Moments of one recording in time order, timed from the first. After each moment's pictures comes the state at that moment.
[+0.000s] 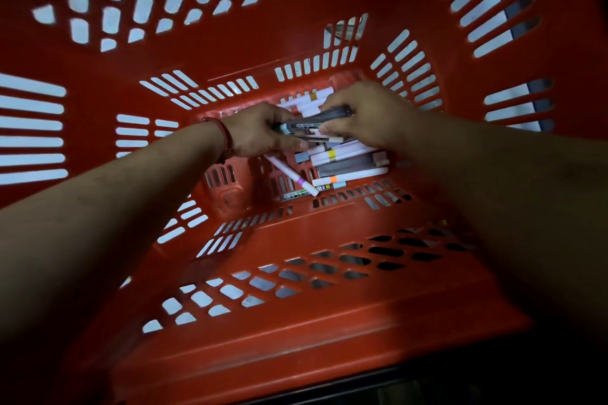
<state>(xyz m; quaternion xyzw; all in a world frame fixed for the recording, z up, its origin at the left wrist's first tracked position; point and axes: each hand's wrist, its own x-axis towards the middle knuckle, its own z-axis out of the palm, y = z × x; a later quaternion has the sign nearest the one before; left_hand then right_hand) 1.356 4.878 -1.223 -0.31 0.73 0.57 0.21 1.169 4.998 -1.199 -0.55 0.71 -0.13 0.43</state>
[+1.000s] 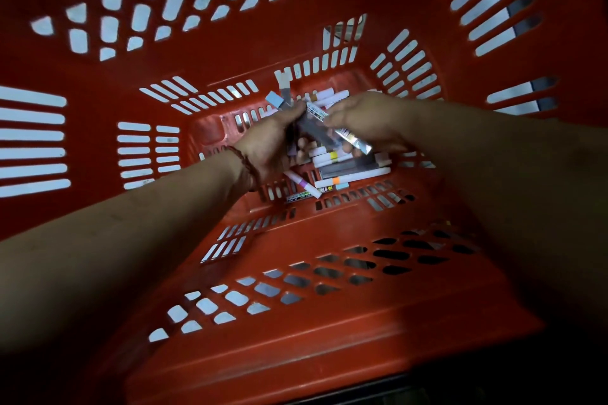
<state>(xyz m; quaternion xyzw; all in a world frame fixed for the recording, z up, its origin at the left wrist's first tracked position) 1.343 4.916 -1.257 -0.48 0.32 0.82 0.00 1.179 4.991 -1.196 -0.21 0.71 -0.18 0.64</state>
